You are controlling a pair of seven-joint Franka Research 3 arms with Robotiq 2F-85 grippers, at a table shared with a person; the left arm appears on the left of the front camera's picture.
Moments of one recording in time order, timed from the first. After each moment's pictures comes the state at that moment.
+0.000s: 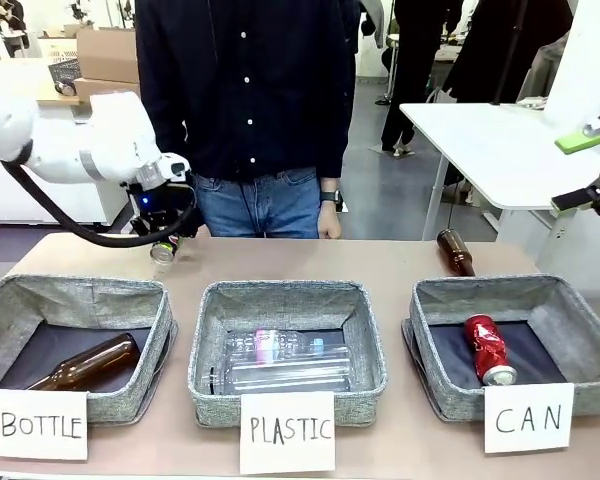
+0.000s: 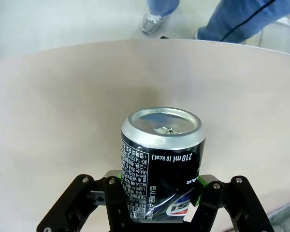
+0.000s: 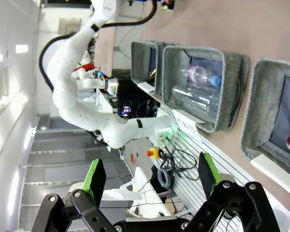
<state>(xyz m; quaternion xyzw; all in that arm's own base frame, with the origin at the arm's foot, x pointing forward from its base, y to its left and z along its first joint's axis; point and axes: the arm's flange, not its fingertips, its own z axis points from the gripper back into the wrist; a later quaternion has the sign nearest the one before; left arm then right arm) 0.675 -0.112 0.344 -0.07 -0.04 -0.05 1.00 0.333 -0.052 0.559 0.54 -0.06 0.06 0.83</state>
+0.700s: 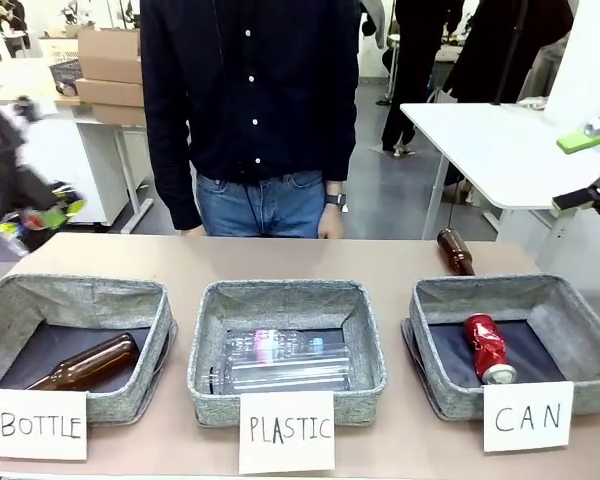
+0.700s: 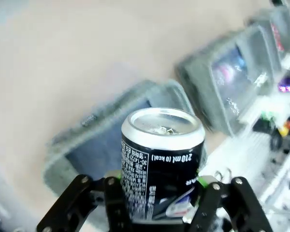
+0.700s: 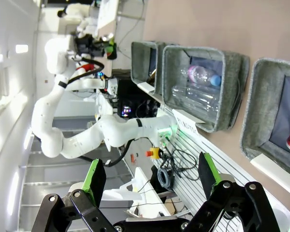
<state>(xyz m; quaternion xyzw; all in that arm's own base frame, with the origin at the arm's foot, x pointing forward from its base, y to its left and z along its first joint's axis) 0.416 0.026 0.517 -0.25 -0.10 -0.29 0.92 0.333 -0.052 0.559 0.54 -0.06 0.06 0.83</state>
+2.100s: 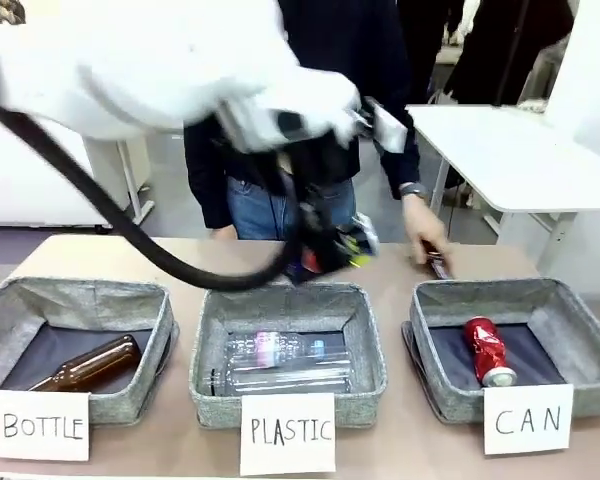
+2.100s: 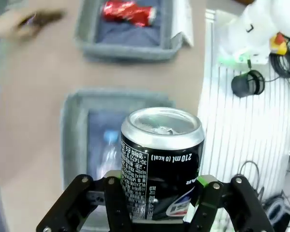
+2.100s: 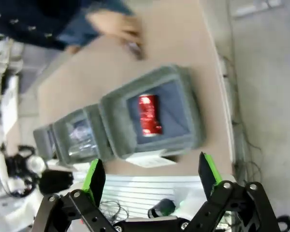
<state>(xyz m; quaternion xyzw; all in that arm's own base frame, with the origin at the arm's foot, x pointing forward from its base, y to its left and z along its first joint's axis) 0.298 -0.424 0.555 -0.16 -0.14 -0.69 0.69 0.223 -0.237 0.608 0.27 -0.20 -0.16 0.93</state>
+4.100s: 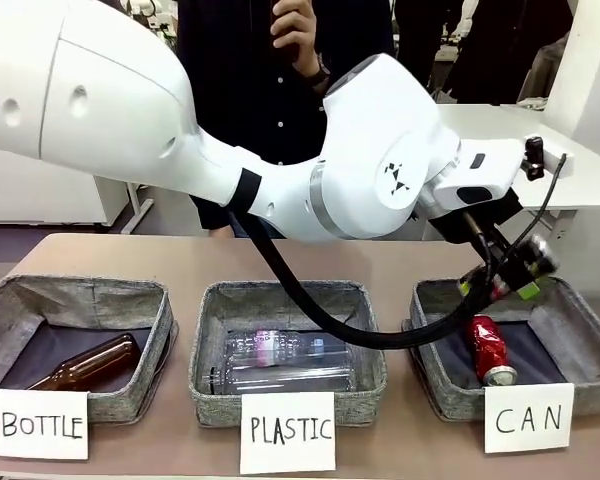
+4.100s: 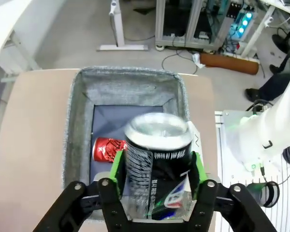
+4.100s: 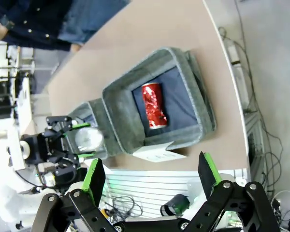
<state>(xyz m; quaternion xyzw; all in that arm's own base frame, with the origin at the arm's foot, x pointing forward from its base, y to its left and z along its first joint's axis) 0.335 -0.599 0.485 -0.28 -0.27 -0.66 0.64 0.216 -0.234 0.562 0.32 -0.18 -0.18 0.91</state>
